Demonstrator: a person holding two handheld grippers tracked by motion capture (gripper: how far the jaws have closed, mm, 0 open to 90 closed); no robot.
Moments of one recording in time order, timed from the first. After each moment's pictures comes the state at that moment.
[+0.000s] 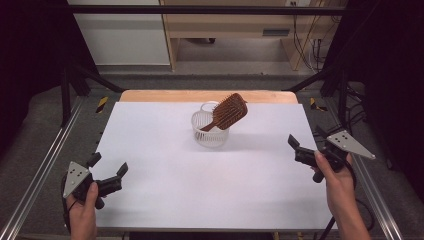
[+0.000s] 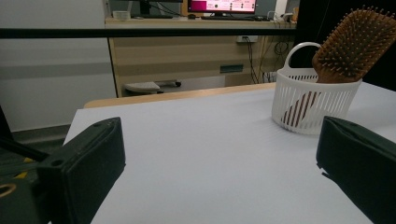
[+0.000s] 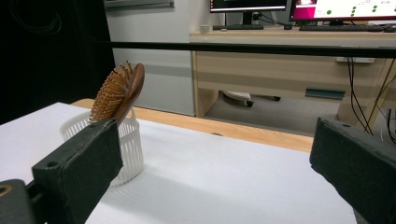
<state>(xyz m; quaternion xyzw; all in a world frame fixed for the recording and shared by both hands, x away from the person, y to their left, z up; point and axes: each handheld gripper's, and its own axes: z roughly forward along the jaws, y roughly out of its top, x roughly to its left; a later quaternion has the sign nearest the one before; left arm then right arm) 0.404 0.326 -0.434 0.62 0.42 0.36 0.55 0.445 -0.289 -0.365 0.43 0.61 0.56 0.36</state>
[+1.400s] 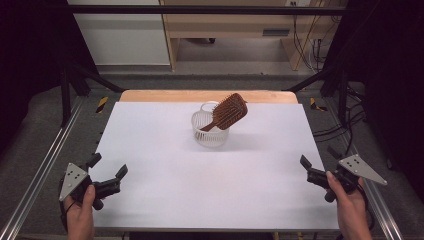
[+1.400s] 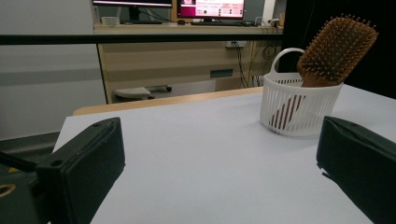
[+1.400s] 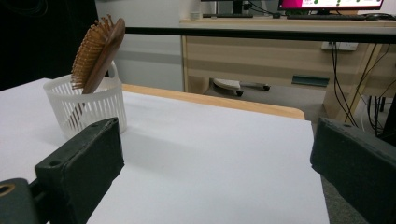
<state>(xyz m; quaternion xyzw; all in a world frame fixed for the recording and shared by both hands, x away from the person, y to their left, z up) 0.399 0.327 -0.432 0.63 0.40 0.36 0.57 0.411 -0.325 -0.412 0.44 0.62 0.54 0.37</state>
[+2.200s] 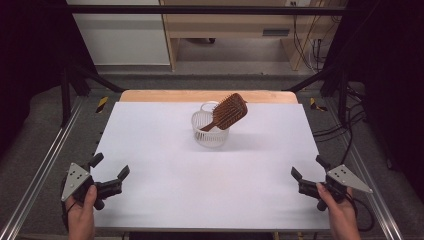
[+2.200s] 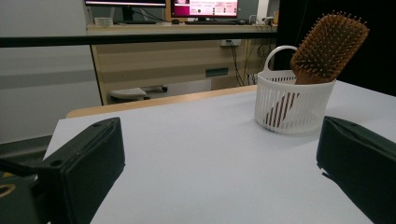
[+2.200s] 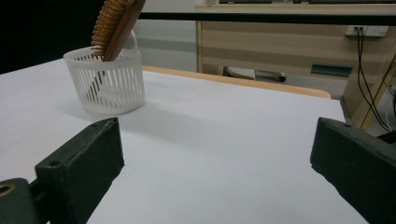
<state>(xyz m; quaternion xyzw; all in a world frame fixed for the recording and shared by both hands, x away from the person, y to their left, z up) 0.400 0.323 -0.432 0.63 0.39 0.35 0.57 0.403 -0.313 -0.446 0.42 0.64 0.54 0.34</state>
